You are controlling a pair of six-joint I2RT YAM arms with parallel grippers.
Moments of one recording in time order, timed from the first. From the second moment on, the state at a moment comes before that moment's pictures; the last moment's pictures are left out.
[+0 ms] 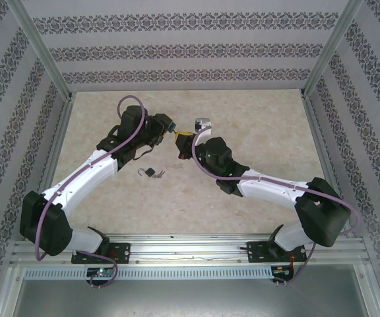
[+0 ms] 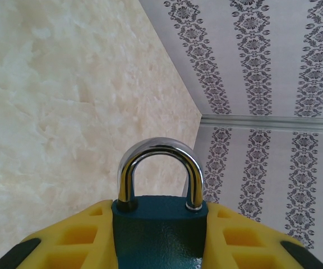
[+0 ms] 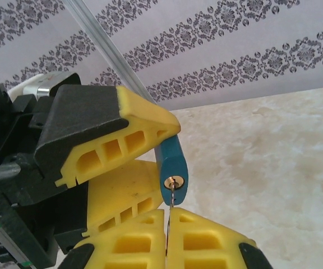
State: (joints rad) left arm -0.46 1.38 1.12 -0.21 0.13 -1.34; right arm 0.83 1.46 0.83 0.55 0.10 0.58
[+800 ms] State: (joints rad) left arm -0.46 1.38 1.12 -0.20 0.14 -1.35; right arm 0.75 1.46 0.82 0.60 -0.02 0.98
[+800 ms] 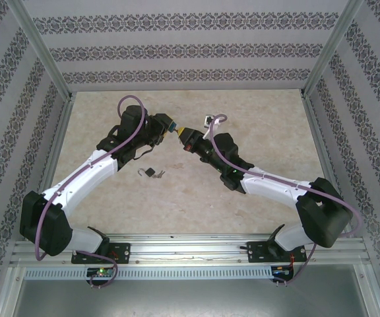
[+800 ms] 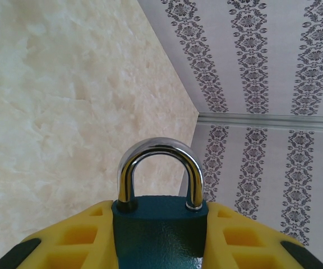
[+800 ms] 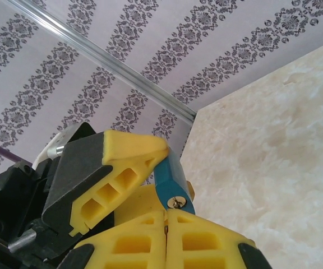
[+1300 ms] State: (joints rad) left arm -0.46 1.38 1.12 -0.20 0.14 -1.36; right arm 0.79 1.46 0.82 0.62 0.05 0.86
